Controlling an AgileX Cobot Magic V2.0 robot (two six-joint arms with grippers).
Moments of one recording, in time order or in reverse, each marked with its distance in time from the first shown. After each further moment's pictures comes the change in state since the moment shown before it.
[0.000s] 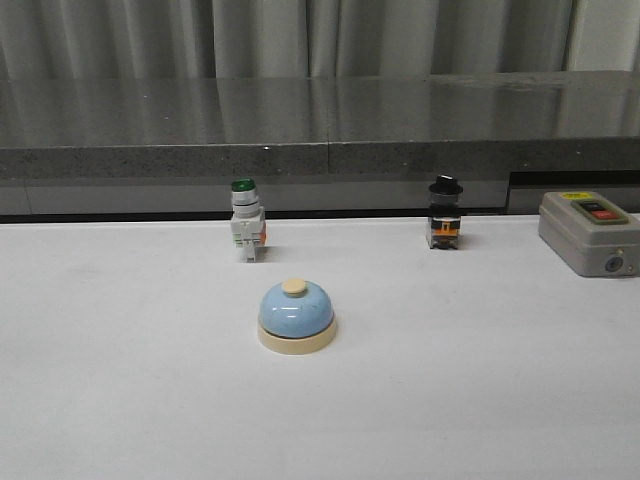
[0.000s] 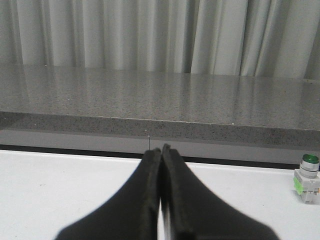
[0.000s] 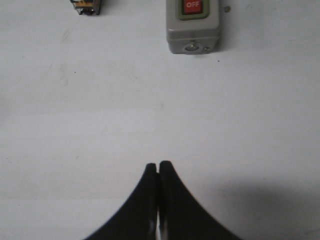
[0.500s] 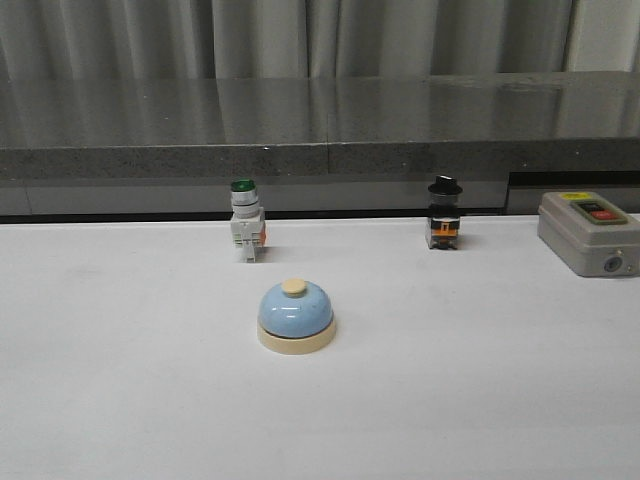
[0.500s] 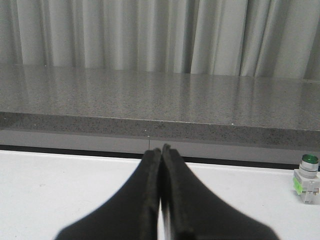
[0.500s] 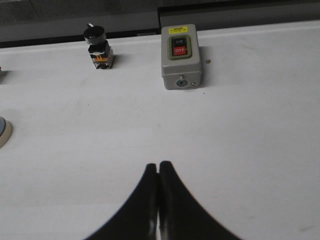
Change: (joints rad) left arm 0.000 0.000 0.000 0.000 0.000 0.000; right arm -0.010 -0.621 0.389 0.000 -0.154 0.000
